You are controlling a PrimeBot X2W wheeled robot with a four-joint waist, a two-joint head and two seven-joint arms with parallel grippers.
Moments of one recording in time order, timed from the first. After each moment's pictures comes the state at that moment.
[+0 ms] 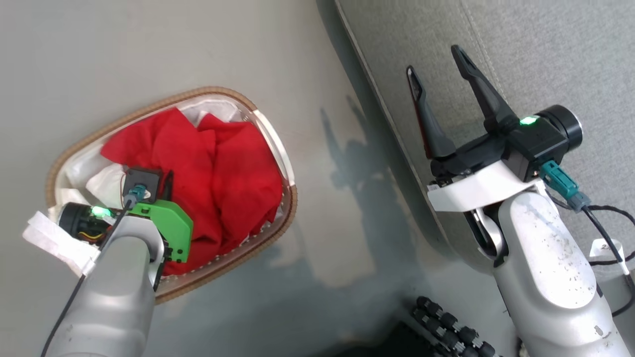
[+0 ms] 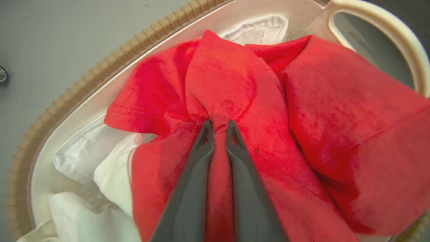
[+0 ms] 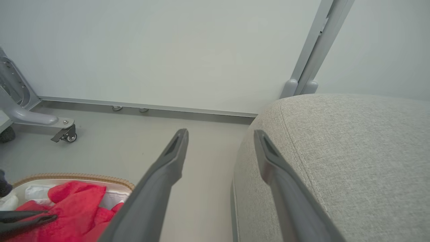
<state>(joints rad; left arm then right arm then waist) -0.76 0.14 -0.28 1.19 -0.07 -0.12 -0.26 -0.53 -0.06 0.21 0.10 0.10 0.13 -0.26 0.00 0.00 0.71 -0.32</state>
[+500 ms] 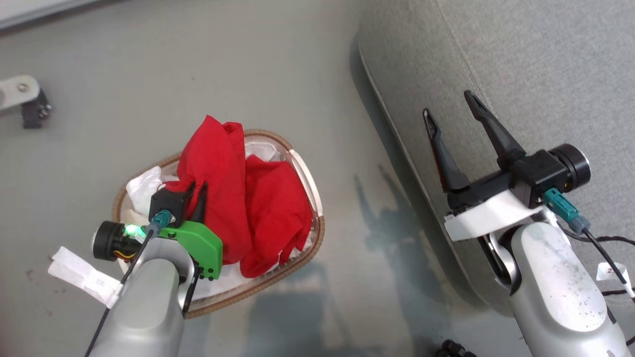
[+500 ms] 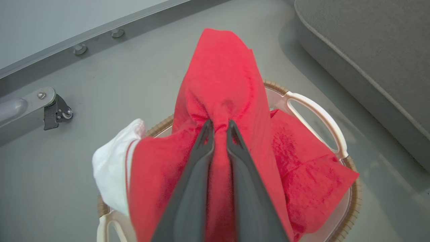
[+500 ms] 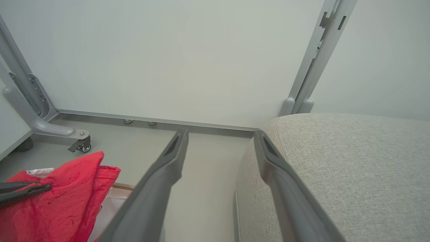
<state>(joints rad) -0.59 0.10 -0.27 0.94 -0.12 -0.12 -0.26 -0.43 -0.11 0.19 0.14 0.10 0.13 -0.26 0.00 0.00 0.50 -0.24</state>
